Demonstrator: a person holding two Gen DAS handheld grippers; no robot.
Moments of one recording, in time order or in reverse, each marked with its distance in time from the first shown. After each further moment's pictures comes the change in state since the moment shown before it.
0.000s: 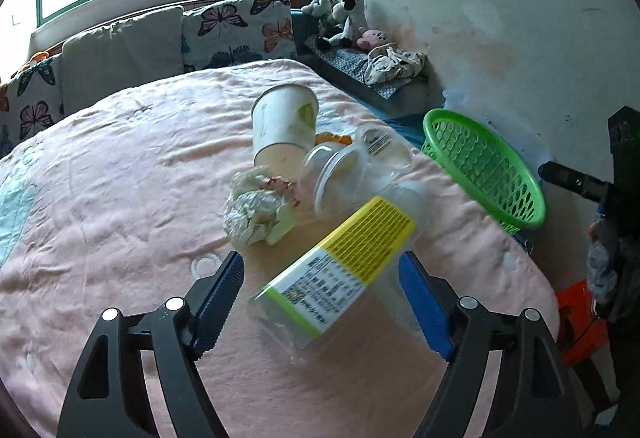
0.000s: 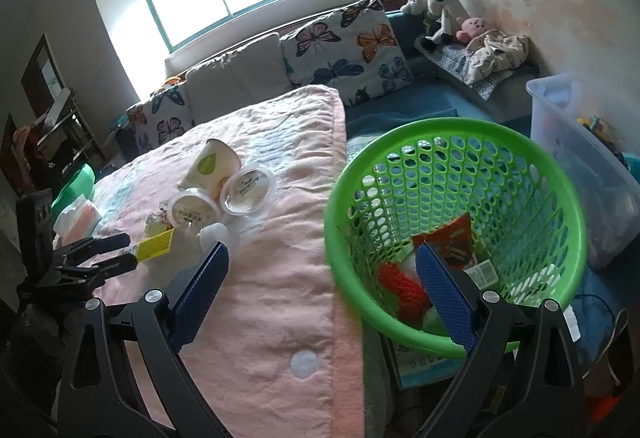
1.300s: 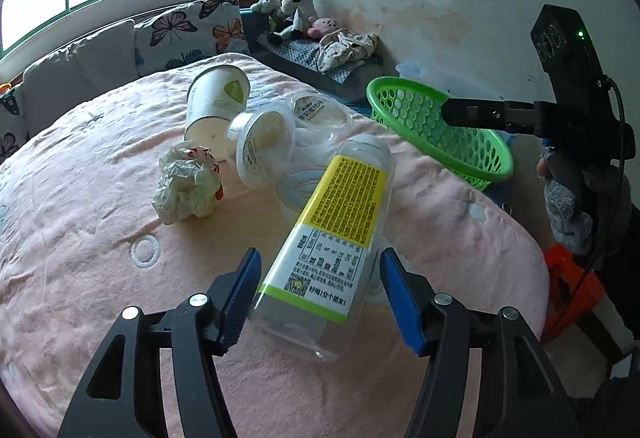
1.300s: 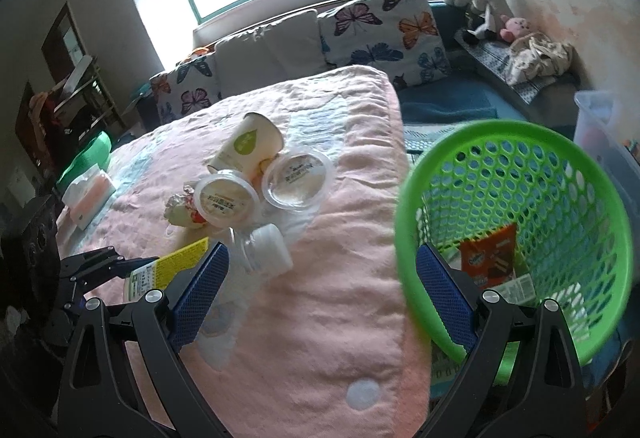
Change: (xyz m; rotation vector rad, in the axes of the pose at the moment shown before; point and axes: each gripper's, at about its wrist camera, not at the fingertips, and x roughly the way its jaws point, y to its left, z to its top) left arm 0.003 -0.037 -0.029 0.129 0.002 -0.095; right arm 0.045 0.044 0.009 -0.105 0.070 0.074
